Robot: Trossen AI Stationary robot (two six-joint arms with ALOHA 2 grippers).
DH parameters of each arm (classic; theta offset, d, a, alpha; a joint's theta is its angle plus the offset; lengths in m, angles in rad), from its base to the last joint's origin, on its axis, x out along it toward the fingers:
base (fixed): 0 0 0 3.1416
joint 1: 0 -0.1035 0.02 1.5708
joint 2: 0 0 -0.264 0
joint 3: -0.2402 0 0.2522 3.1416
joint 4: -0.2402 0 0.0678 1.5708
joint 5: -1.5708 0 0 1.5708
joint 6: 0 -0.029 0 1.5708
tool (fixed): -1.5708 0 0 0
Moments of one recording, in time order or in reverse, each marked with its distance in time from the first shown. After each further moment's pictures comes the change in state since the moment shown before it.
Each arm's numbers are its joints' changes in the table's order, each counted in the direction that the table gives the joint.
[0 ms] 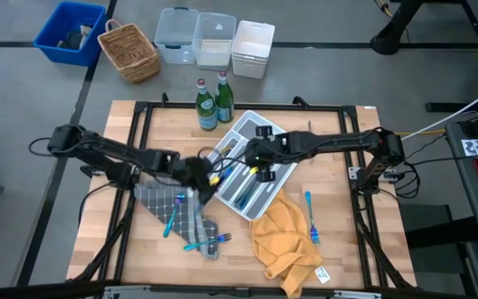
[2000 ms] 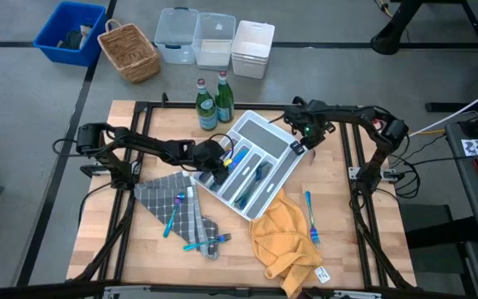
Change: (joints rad) left arm -0.255 0.286 0.003 0.222 0.000 -0.160; right arm 0.646 -0.001 0.453 -0.232 -0.237 -0.644
